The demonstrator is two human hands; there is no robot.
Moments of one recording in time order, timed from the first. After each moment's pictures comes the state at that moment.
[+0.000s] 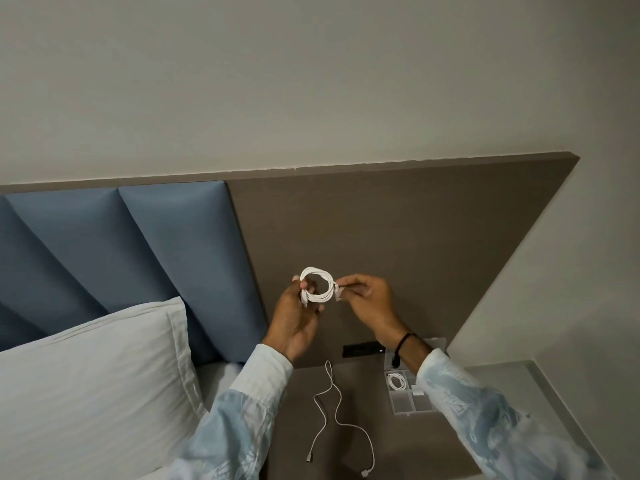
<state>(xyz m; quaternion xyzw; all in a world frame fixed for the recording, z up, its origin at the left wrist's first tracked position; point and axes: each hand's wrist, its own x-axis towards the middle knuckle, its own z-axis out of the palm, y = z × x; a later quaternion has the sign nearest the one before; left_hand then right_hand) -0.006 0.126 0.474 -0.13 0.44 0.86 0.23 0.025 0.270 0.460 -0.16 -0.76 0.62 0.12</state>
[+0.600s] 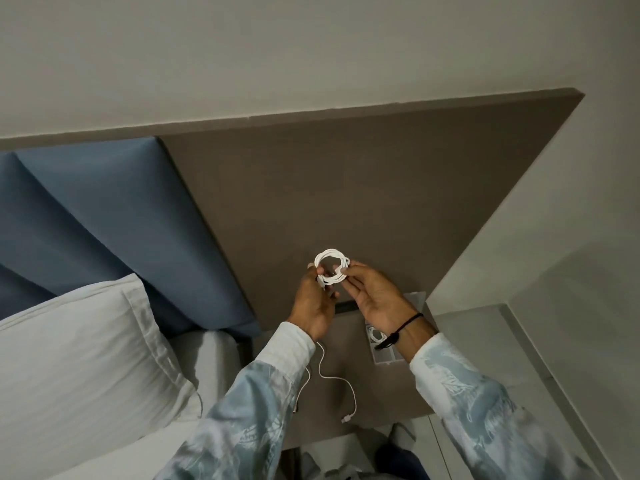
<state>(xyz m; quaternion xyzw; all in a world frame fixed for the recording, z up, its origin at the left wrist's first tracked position) 0.003 0.207 0.416 -0.20 0.44 0.83 0.30 0.038 0.311 0.425 -0.29 -0.38 0.88 0.00</state>
